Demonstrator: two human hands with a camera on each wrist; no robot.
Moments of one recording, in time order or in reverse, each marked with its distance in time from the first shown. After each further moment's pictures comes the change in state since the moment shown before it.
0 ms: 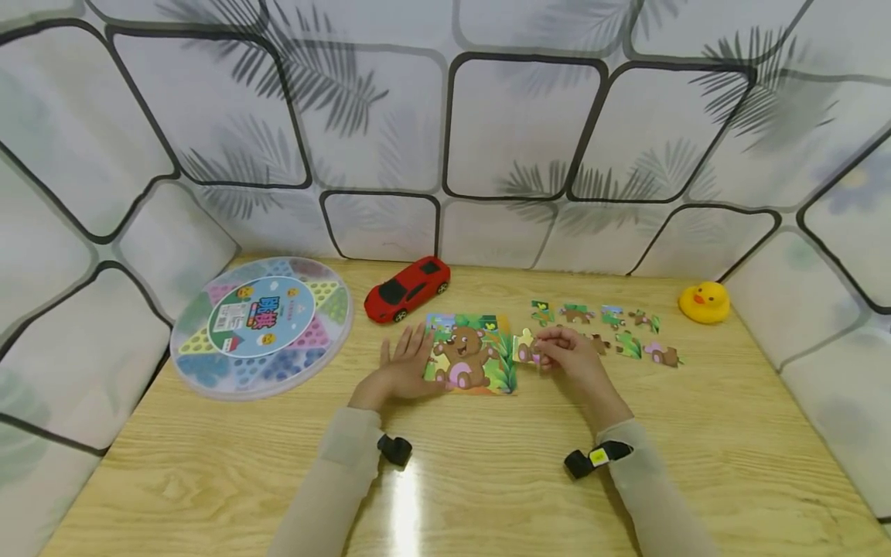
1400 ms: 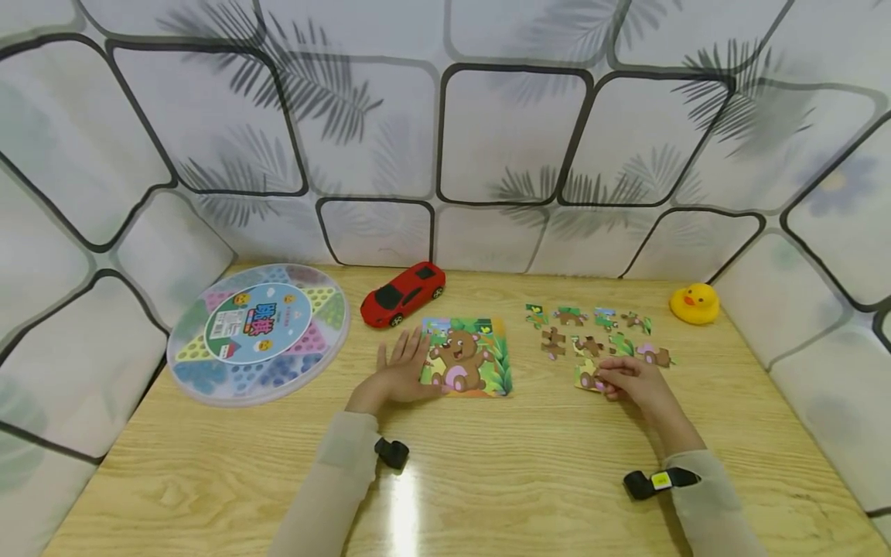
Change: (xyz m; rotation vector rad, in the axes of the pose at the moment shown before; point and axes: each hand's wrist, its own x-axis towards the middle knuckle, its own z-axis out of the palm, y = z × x) left_hand -0.003 0.002 0.000 -0.007 0.005 0.006; right_hand -0.047 0.017 -0.098 -0.150 0.038 0.111
